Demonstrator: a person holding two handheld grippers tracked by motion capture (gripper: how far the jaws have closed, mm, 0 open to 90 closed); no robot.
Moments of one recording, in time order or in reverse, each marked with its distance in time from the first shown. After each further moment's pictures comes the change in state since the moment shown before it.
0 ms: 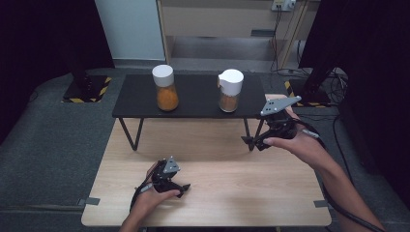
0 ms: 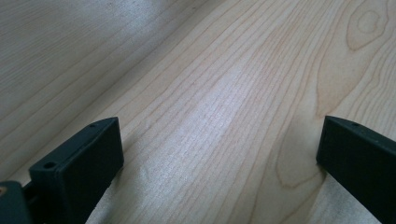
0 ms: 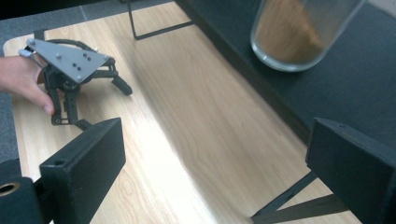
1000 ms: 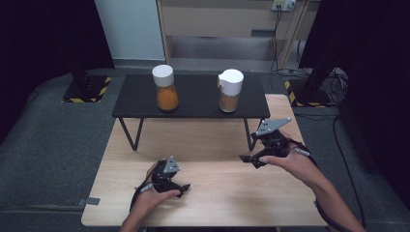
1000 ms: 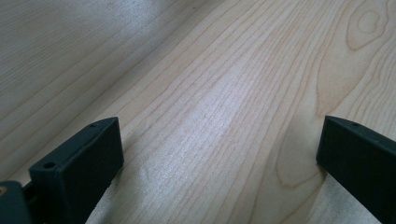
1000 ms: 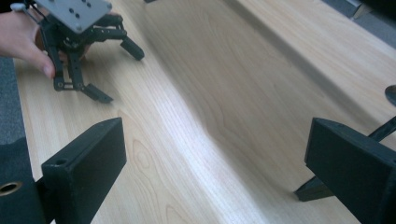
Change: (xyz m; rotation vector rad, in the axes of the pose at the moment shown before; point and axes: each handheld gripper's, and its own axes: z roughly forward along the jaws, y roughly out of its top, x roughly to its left) left arm 0.000 0.000 0.000 0.000 0.000 0.000; right arm 0.005 -0.048 0.035 0.056 0.058 0.066
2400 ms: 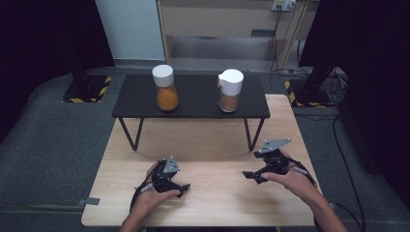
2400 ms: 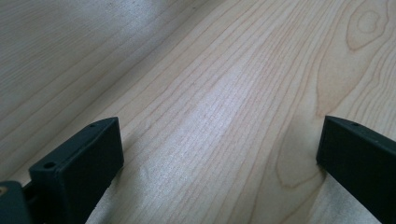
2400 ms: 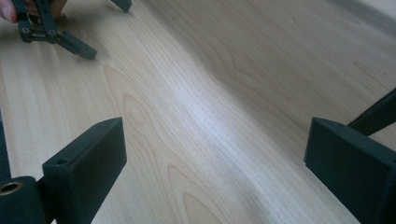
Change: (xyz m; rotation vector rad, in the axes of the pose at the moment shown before) left arm 0.000 0.000 0.000 0.000 0.000 0.000; right arm -0.004 -0.071 0.032 0.023 0.016 0.103
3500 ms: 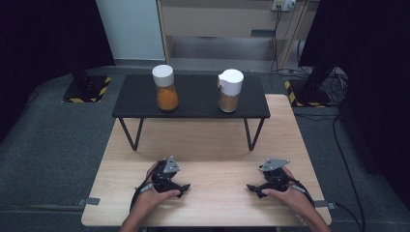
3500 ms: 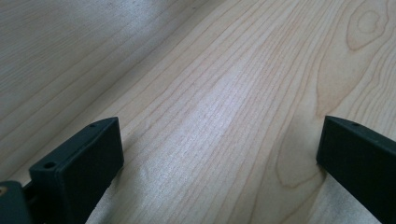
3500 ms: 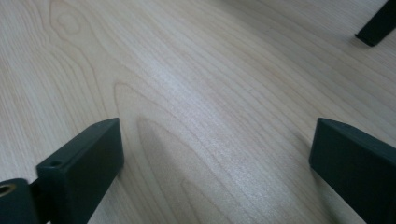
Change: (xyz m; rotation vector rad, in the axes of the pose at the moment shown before) left arm 0.000 0.000 0.000 0.000 0.000 0.000; right arm 0.014 -0.075 0.037 0.027 -0.116 -0.023
